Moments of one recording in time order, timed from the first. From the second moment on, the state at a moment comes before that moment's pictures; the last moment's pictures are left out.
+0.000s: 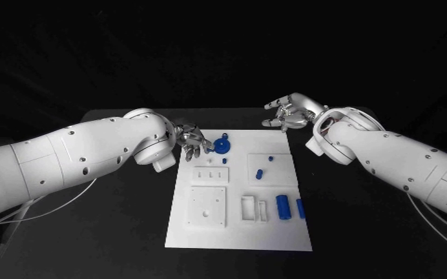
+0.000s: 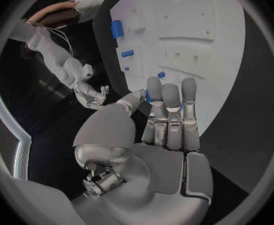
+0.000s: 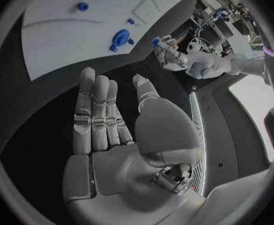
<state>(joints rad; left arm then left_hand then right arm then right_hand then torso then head) 1.42 -0.63 -0.18 1.32 -0.78 -0.01 -0.39 1.09 0.05 0.39 -0.06 0.35 1.03 0.10 0.22 0.82 1.35 -0.06 0.68 0.53 1.21 -0.10 1.13 0.52 0.03 0.98 -0.12 0.91 0.80 1.09 -0.73 0.28 1.24 -1.24 -0.23 0.03 1.24 -0.06 -0.06 -0.04 0.51 0.82 0.13 0.06 0.06 1.07 0.04 0.70 0.48 1.22 -0.02 0.74 0.63 0.10 1.36 -0.04 0.07 0.95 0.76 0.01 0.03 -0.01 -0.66</state>
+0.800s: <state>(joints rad) 1.40 -0.58 -0.21 1.34 -0.98 0.03 -0.57 1.07 0.05 0.38 -0.08 0.41 1.08 0.09 0.07 0.87 1.41 -0.07 0.64 0.56 1.24 -0.10 1.10 0.56 0.05 0.99 -0.12 0.92 0.82 1.14 -0.65 0.30 1.02 -0.83 -0.33 0.17 1.19 -0.01 0.01 -0.14 0.52 0.83 0.18 0.06 0.06 1.01 0.17 0.07 0.06 0.94 0.17 0.19 0.06 0.08 0.92 0.17 0.07 0.07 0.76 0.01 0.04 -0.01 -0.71</state>
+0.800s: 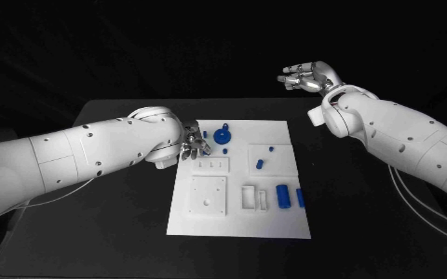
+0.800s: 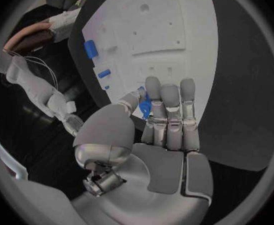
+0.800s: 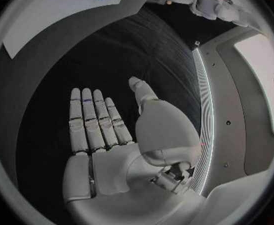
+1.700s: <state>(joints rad) 1.38 -0.54 -0.23 1.31 -0.99 0.02 -0.59 1.02 0.05 0.41 -0.13 0.41 1.11 0.09 0.07 0.85 1.42 -0.06 0.63 0.57 1.25 -0.10 1.10 0.58 0.05 0.99 -0.11 0.92 0.82 1.15 -0.62 0.30 1.01 -0.78 -0.33 0.17 1.18 -0.01 0.01 -0.14 0.57 0.83 0.18 0.06 0.06 1.00 0.17 0.07 0.06 0.94 0.17 0.18 0.06 0.08 0.91 0.18 0.07 0.07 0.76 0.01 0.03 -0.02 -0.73</state>
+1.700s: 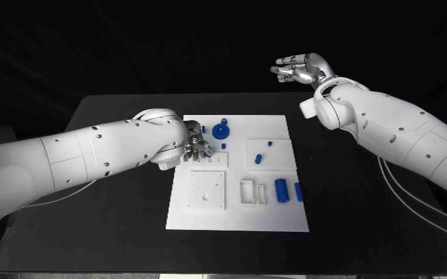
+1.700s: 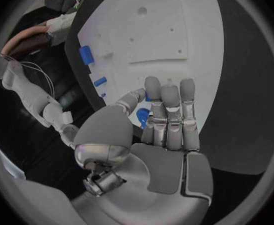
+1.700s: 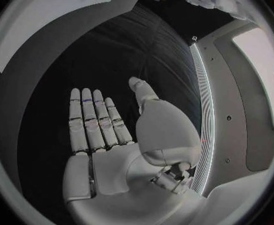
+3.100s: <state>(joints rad) 1.36 -0.52 -0.23 1.30 -0.99 0.05 -0.58 1.02 0.04 0.41 -0.13 0.41 1.12 0.09 0.07 0.85 1.43 -0.06 0.63 0.57 1.26 -0.10 1.09 0.58 0.05 0.99 -0.12 0.92 0.81 1.15 -0.60 0.30 1.01 -0.78 -0.33 0.15 1.18 -0.01 0.02 -0.15 0.57 0.83 0.18 0.06 0.06 1.00 0.17 0.07 0.06 0.94 0.17 0.18 0.06 0.08 0.91 0.17 0.07 0.07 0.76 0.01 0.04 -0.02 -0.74</state>
